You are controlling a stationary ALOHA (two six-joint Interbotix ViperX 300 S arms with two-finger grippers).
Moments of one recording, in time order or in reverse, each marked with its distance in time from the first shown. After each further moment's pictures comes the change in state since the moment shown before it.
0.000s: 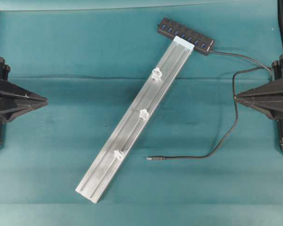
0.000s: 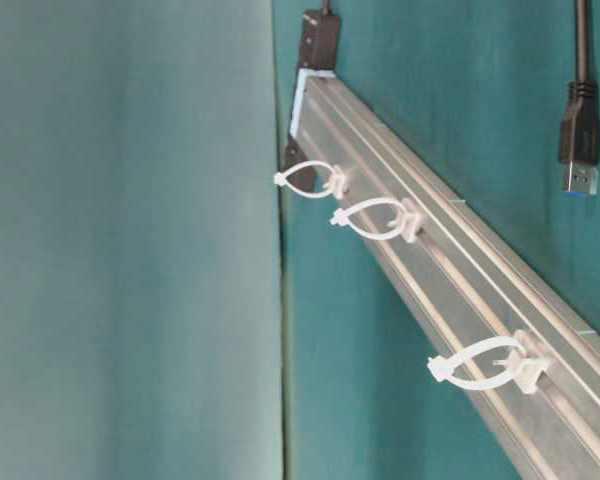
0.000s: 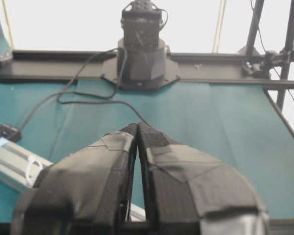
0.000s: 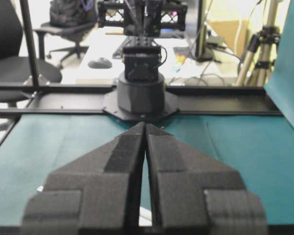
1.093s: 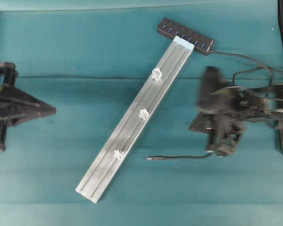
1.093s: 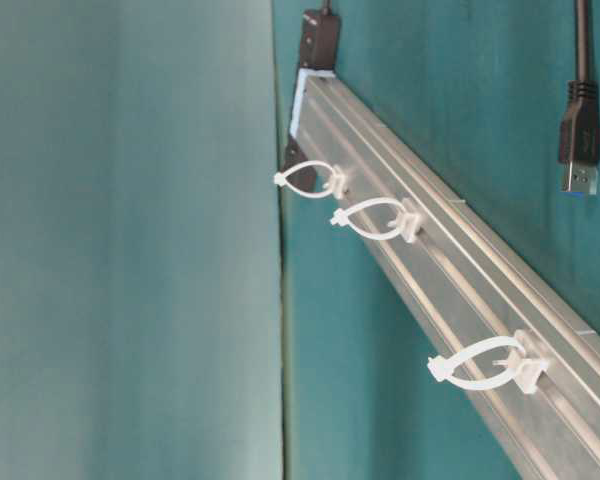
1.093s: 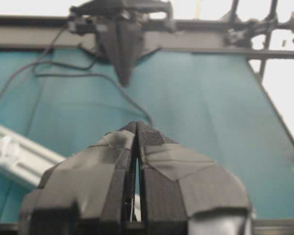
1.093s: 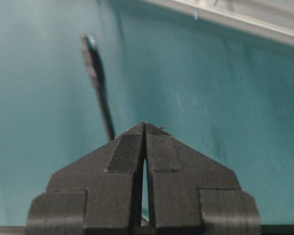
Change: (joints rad) left arm -0.026 0.066 -0.106 0.012 0.175 -0.046; right arm 0.009 0.712 -0.431 0.080 0.831 0.192
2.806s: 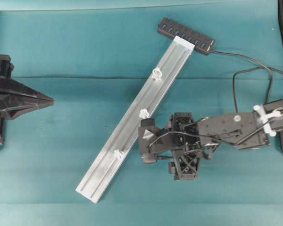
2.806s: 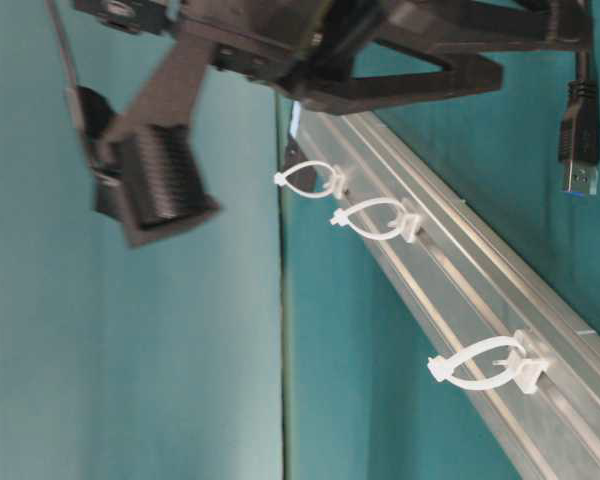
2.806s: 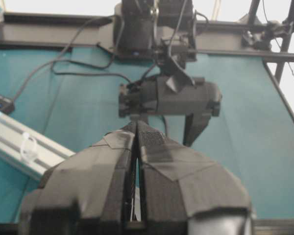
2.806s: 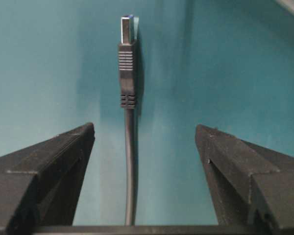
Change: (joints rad) left arm 0.026 -0.028 -0.003 0.002 0.026 0.005; right arm 0.123 0.442 -0.221 -0.038 0.066 -0.132
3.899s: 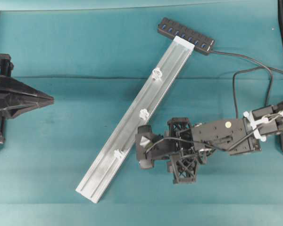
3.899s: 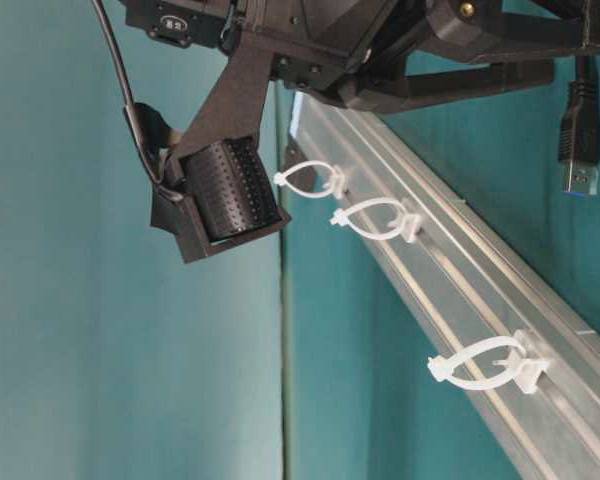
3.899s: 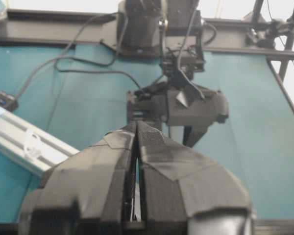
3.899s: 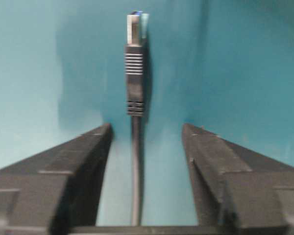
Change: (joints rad) left arm 0.012 0.002 0.000 -0.002 0.008 0.000; right arm 0.025 0.051 -0.012 0.002 0.003 -0.002
